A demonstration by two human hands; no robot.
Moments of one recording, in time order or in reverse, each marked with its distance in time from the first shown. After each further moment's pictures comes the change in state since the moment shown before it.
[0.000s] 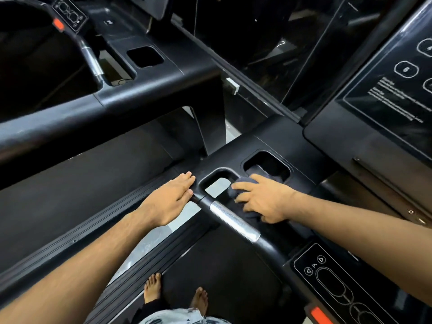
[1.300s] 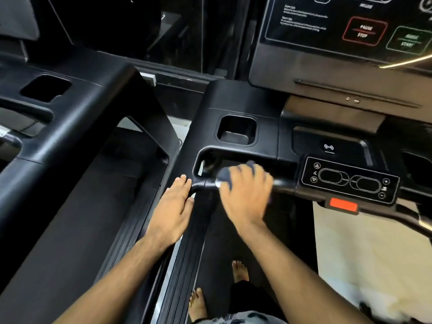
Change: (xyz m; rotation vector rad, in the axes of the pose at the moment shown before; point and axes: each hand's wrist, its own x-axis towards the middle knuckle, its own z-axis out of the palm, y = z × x) left_hand -0.011 -0.039 -0.016 0.003 -0.067 0.366; right_hand 0.081 -0.162 -0.079 0.610 0.382 1.777
